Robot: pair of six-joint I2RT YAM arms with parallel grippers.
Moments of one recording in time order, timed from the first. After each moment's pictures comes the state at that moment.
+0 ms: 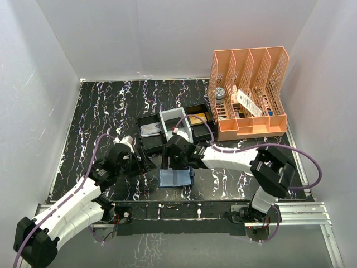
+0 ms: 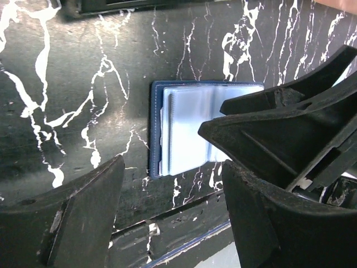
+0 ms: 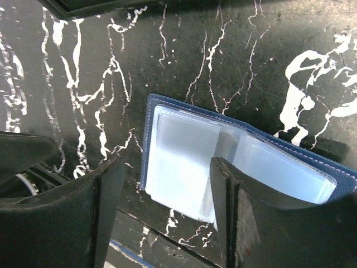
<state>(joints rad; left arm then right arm) -0.58 0.77 0.45 -0.45 0.13 -0.87 1.00 1.64 0.99 -0.24 0.04 0.91</state>
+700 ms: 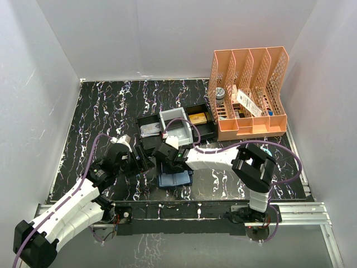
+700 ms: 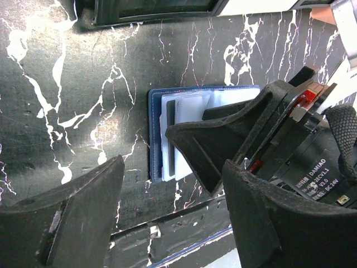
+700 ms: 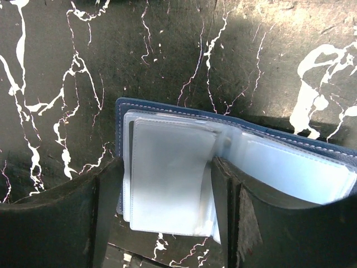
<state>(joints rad) -0.58 0.73 0.47 -0.51 0.06 -0.88 1.11 1.83 1.18 -0.43 0.22 0.91</state>
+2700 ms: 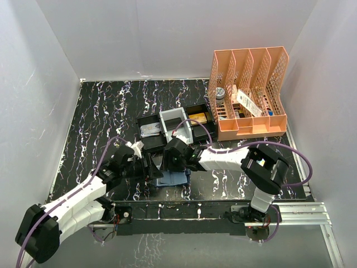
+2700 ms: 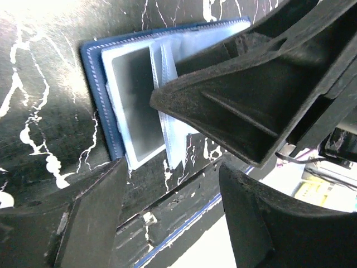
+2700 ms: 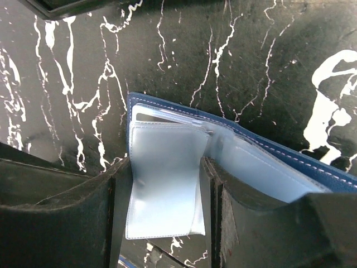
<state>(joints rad) -0.58 0.85 0.35 -0.28 0.34 -0.81 1.02 1.72 0.96 -0.13 0.03 0.96</state>
